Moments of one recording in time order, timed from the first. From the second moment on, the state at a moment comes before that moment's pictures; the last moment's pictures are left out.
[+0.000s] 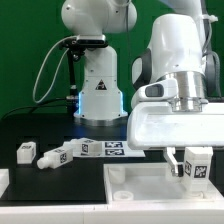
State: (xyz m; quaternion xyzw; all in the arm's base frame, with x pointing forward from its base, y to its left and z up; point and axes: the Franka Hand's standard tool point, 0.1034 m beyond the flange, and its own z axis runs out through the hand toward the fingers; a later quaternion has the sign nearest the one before) arm 0.619 0.113 0.054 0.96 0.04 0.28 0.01
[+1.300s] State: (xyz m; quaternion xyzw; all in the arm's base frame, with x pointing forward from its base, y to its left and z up) arm 0.634 0.091 0.096 0.99 0.02 0.13 0.01
